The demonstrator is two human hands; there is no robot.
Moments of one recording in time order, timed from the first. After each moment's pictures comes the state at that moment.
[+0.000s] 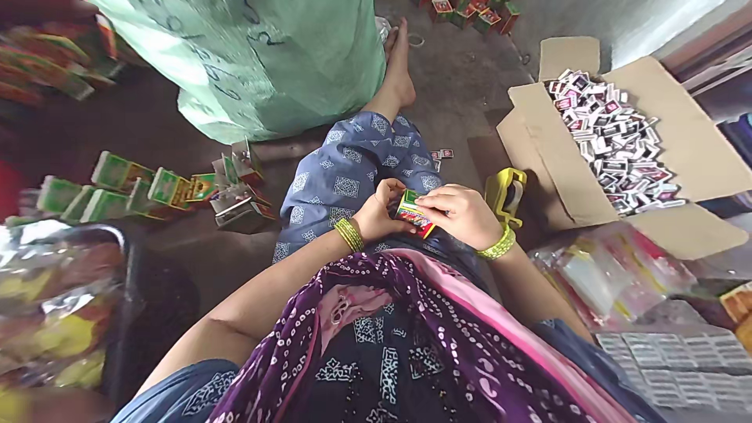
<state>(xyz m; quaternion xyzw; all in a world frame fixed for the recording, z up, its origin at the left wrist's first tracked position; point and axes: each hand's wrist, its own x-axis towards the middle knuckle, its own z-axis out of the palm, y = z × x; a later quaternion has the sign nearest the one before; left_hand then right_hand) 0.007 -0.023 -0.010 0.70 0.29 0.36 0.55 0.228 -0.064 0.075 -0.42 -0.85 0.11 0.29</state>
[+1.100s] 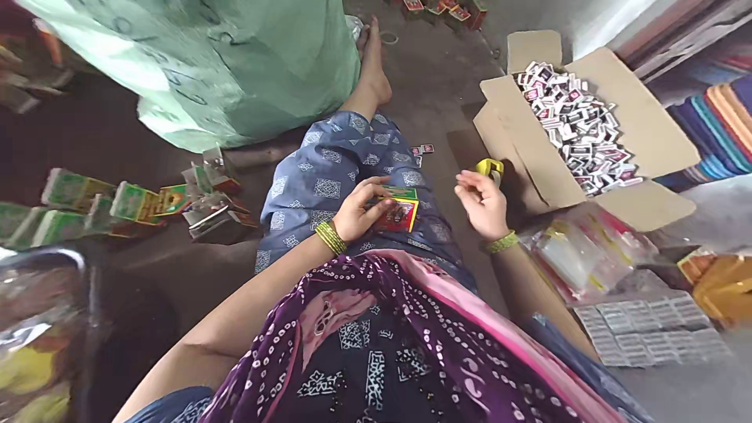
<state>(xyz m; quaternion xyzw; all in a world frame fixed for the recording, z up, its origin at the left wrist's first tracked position) 0.000 -0.021 -0.014 0.75 0.25 0.42 0.43 0.309 -0.091 0.032 -0.62 -0.61 0.21 0.44</state>
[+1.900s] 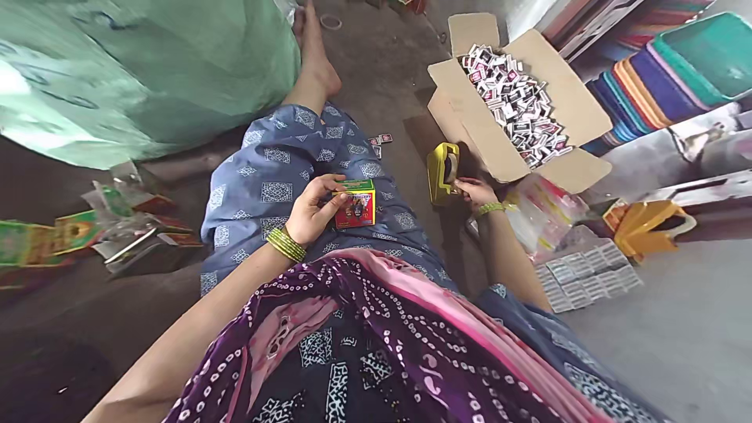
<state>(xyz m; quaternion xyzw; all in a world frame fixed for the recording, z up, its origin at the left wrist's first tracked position) 0.001 -0.023 -0.014 0.72 0.27 0.42 0.48 0.449 -0.105 -0.026 -0.84 -0.25 0.33 0.34</state>
